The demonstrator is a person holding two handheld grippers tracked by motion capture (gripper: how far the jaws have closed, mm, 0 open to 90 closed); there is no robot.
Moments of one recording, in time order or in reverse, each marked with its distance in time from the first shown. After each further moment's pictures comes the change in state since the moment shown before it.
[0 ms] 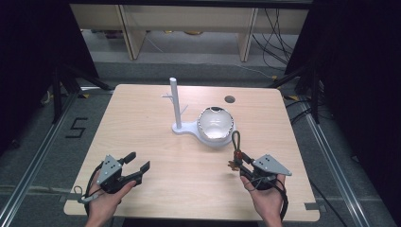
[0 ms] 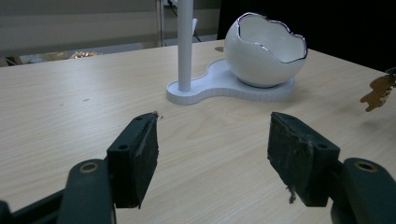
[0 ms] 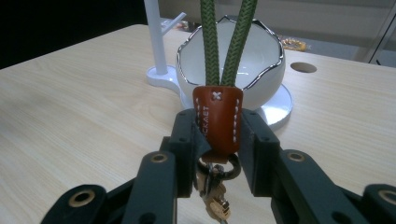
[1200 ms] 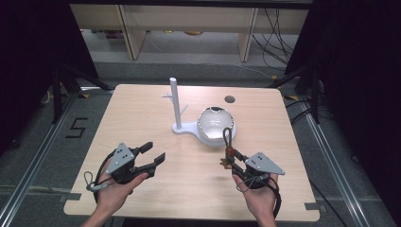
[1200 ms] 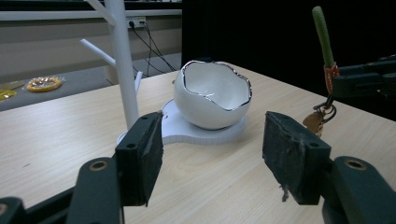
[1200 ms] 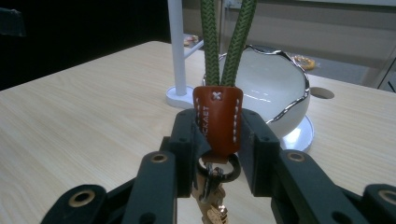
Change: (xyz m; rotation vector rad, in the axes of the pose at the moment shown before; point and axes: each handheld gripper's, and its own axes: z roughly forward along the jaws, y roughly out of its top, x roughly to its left) left arm -0.034 0.053 0.017 -0.039 -0.139 0.046; right arm 0.023 0.016 0.004 -0.040 0.048 -0.004
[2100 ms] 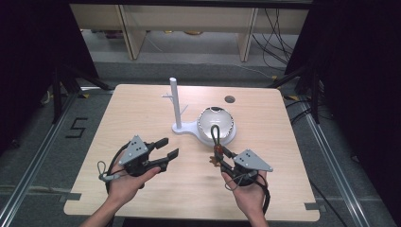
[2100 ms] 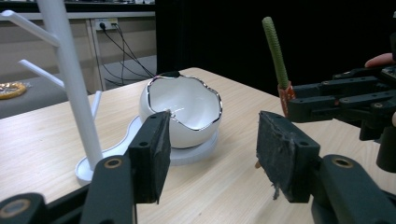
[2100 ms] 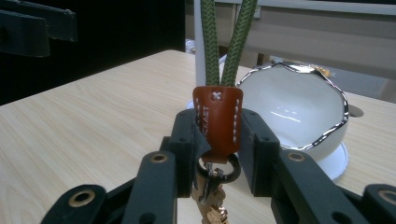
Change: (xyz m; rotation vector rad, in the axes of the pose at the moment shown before) left arm -0.015 0.020 0.027 0.007 -0.105 -0.006; right arm 0.019 0.010 0.019 -0.027 0.048 -0.028
